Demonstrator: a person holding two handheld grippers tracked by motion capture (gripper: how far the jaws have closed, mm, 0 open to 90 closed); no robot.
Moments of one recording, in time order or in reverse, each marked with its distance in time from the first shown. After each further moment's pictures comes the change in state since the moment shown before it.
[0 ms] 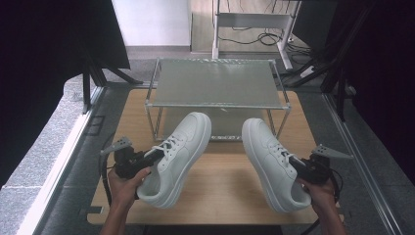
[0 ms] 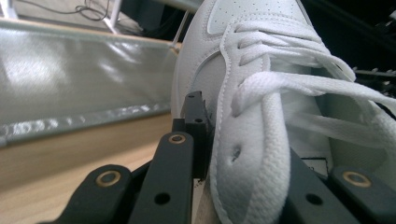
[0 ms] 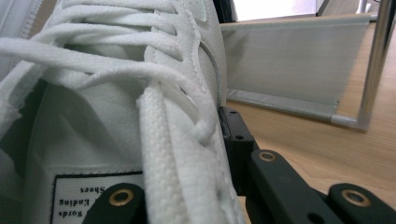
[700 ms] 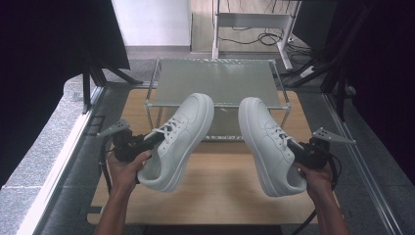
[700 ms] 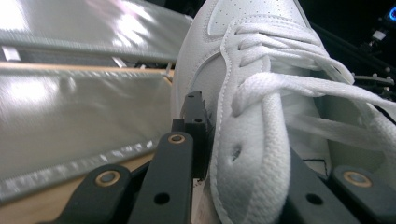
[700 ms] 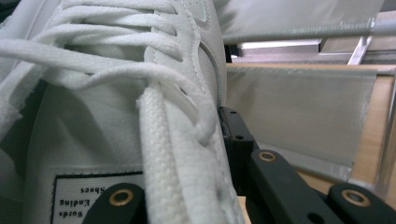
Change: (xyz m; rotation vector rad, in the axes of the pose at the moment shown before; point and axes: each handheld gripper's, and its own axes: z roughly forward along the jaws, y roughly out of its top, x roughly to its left) left arm -0.007 0.047 0.006 -0.063 -0.013 0.024; right arm 0.020 0.050 0.007 -0.092 0.018 -0.016
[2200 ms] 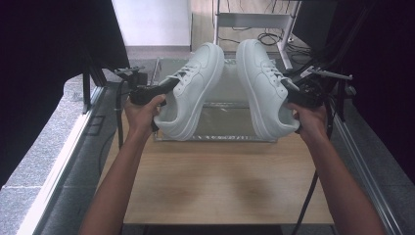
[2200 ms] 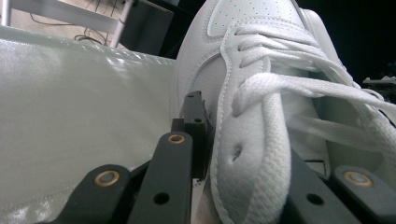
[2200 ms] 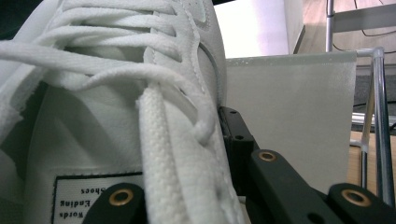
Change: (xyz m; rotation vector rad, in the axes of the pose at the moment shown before) left arm 0.017 0.110 0.076 -0.010 0.015 -0.074; right arm -0.011 0.135 0.057 -0.024 -0.109 0.044
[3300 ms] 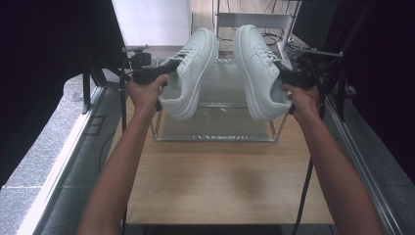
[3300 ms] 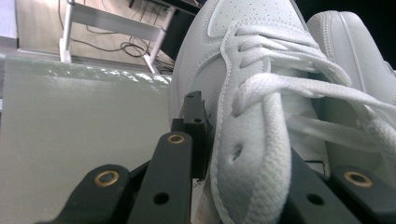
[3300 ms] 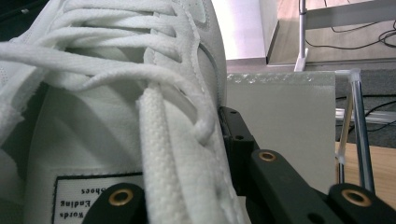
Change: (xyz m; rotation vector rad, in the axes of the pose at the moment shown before) left arm 0.013 0.042 0.029 -0.009 0.177 -0.003; right arm 0.003 0.042 0.033 0.035 -0.107 0.004
